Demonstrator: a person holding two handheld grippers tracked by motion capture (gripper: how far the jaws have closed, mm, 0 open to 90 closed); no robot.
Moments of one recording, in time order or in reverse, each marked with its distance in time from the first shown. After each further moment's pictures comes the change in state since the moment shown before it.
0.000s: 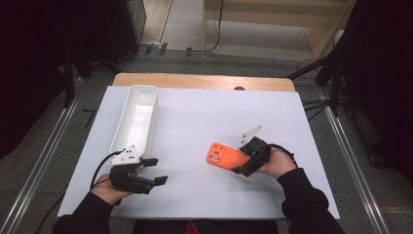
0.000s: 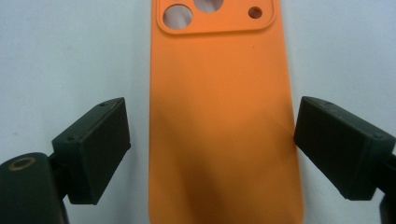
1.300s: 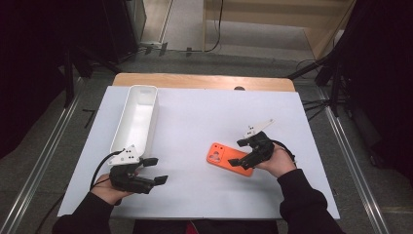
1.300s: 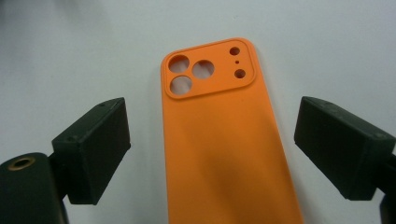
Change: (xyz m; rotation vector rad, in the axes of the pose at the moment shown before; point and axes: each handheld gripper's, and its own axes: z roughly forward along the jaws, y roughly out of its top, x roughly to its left) left arm 0.000 0.000 0.000 -0.006 0.003 0.003; right arm -0.006 0.001 -0.014 -0.206 0.070 0.151
